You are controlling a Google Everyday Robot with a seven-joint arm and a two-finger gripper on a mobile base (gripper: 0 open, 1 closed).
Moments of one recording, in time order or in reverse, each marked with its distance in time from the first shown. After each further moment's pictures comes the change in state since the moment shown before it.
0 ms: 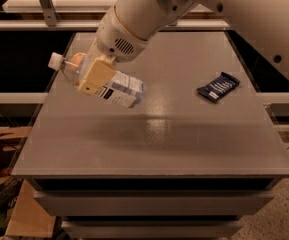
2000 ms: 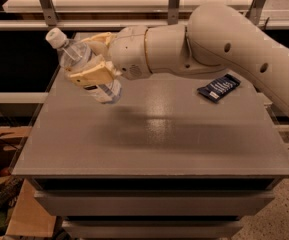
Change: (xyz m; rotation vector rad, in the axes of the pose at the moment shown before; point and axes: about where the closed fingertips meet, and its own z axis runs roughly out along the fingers) arm -0.027 -0.014 -0.013 0.222 -0.583 -0.088
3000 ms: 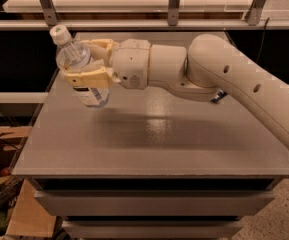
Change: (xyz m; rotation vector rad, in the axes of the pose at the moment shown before) arm -0.009 0.004 0.004 0.007 -0.250 0.067
